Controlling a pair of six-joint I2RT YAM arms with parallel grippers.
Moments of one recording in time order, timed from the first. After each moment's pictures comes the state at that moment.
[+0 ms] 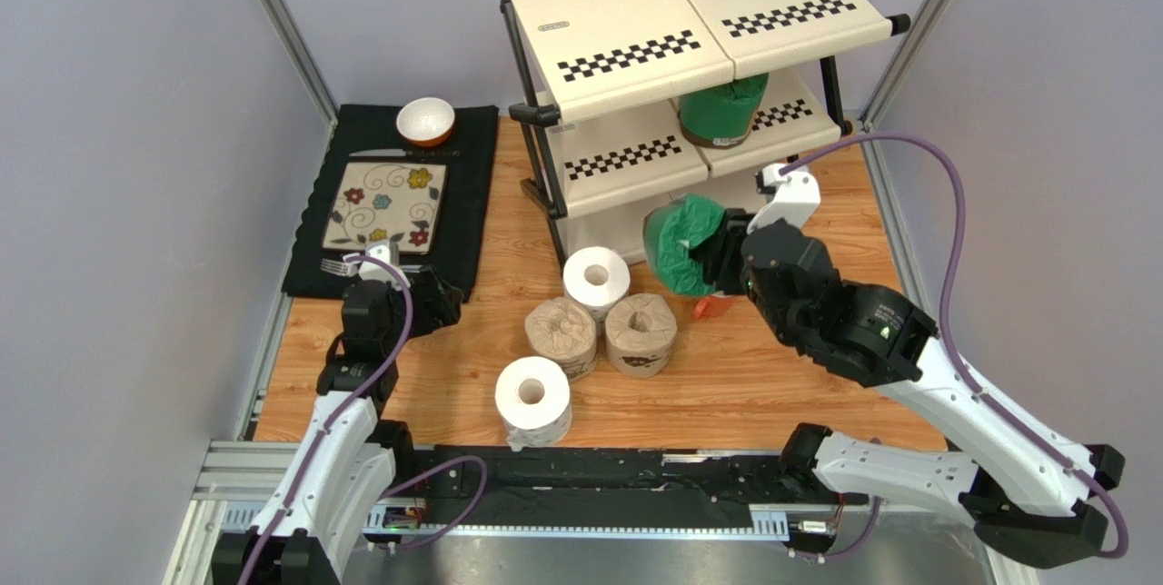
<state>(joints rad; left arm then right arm) -0.03 0.68 0.27 -0.07 0.10 -0.39 0.99 0.92 1.24 -0.83 0.68 0.59</state>
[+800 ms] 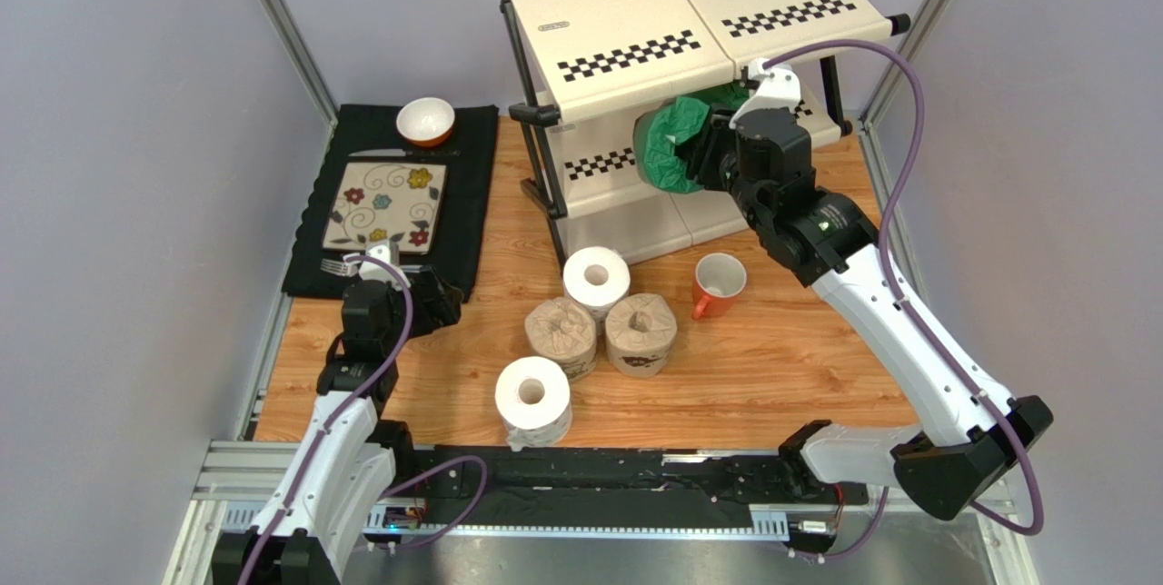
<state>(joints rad) -0.03 0.68 0.27 -0.07 0.11 -0.39 0.58 1.25 1.45 -0.51 0.40 0.39</state>
